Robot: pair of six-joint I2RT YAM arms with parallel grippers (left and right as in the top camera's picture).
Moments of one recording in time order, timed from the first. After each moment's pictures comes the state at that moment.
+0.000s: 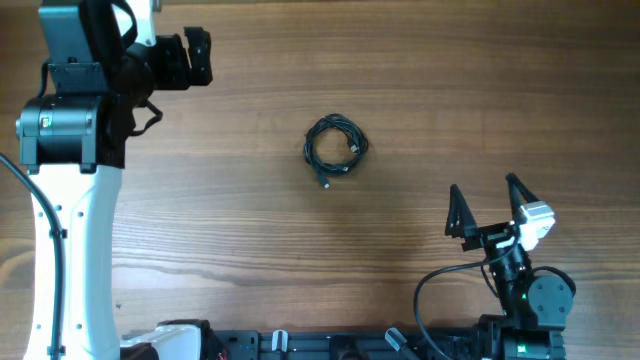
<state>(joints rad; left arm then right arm) -0.01 1.43 1.71 -0.88 0.12 -0.04 -0.07 0.02 0.01 0.11 -0.28 0.18</state>
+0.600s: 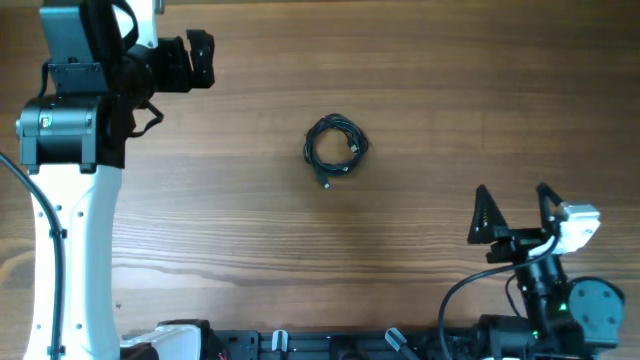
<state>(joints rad) -0.01 1.43 1.71 -0.90 0.15 -0.04 -0.07 0.14 0.49 -0.44 -0.18 0.20</state>
